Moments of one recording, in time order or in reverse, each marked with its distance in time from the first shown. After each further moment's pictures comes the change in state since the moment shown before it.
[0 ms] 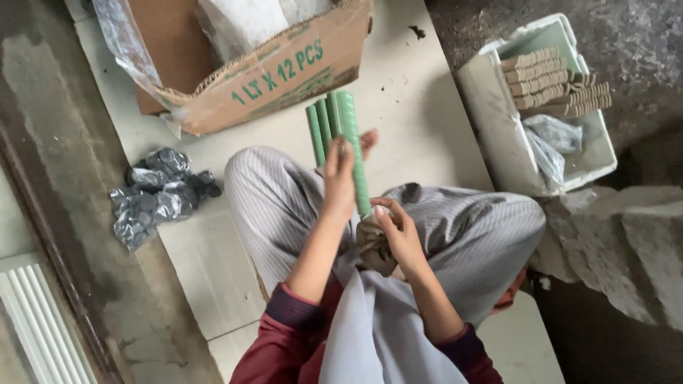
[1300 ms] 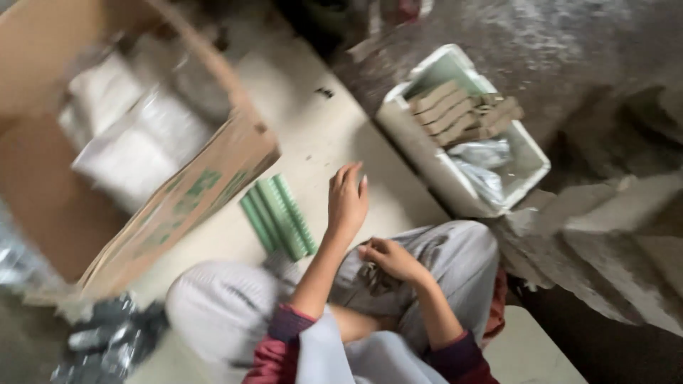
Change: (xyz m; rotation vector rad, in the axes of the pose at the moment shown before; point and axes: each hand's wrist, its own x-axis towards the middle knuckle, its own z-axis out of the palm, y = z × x) left_hand 0.116 -0.123 0.098 1.260 -0.504 0.407; right_hand 0.114 0.038 -0.110 -0.331 -0.197 0.261
